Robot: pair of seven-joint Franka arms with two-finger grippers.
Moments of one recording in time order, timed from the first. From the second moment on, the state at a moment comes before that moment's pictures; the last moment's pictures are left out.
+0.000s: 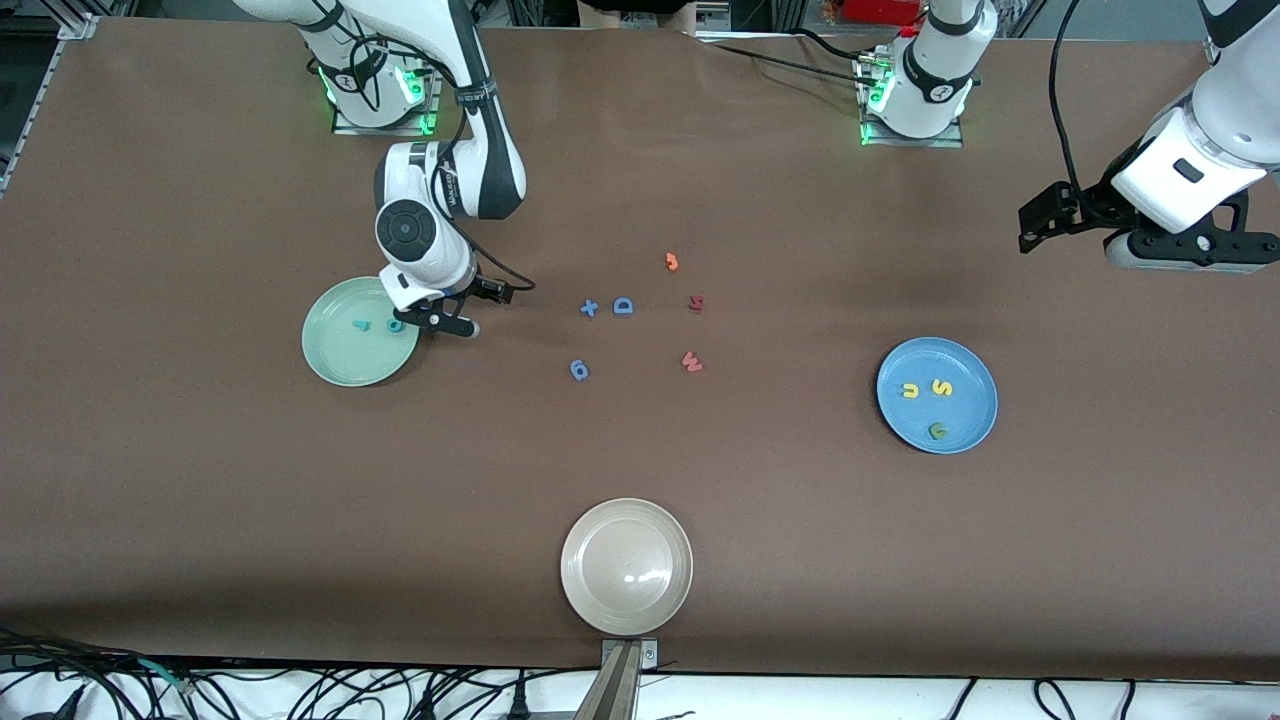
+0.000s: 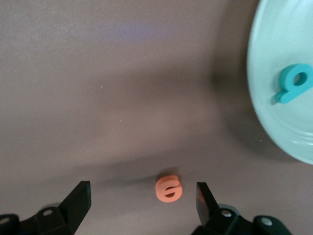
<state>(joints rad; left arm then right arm) 0.00 -0.05 -0.09 -1.72 -0.02 1.63 -0.07 1.35 0.53 -0.84 -2.21 0.60 2.27 0.30</state>
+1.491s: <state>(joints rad) 0.00 -0.05 -0.09 -1.72 -0.02 1.63 -0.07 1.35 0.56 -0.81 -2.26 0.67 2.31 0.22</state>
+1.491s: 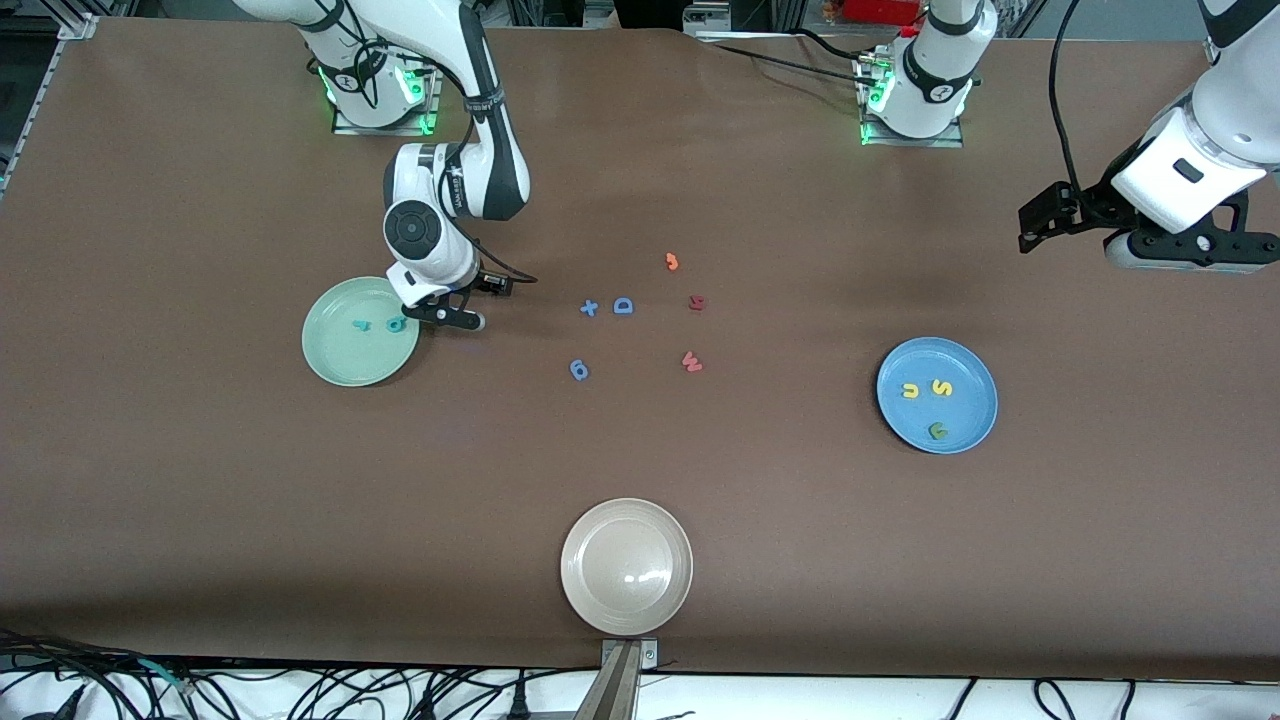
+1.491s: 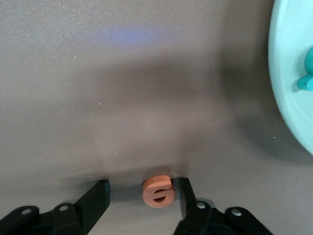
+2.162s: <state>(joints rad) 0.00 -0.05 -0.09 -1.72 -0.02 1.63 -0.07 1.35 0.55 -0.83 -2.26 0.66 2.30 0.18</state>
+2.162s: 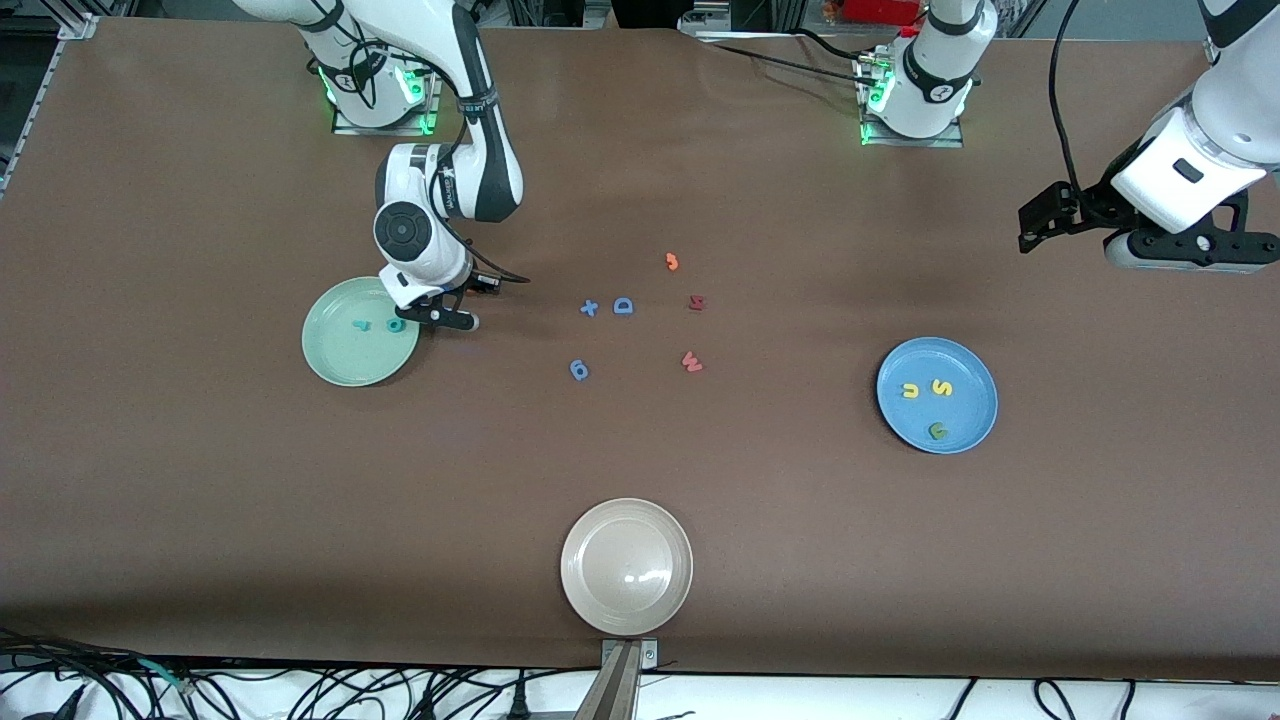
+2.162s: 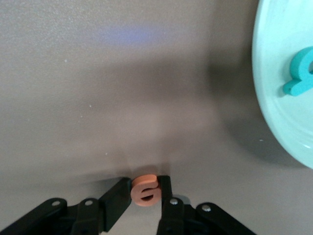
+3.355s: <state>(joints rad) 0.00 -0.05 -0.09 -1.72 -0.02 1.63 -0.07 1.18 0.58 -1.21 -2.06 0.61 1.91 -0.24</state>
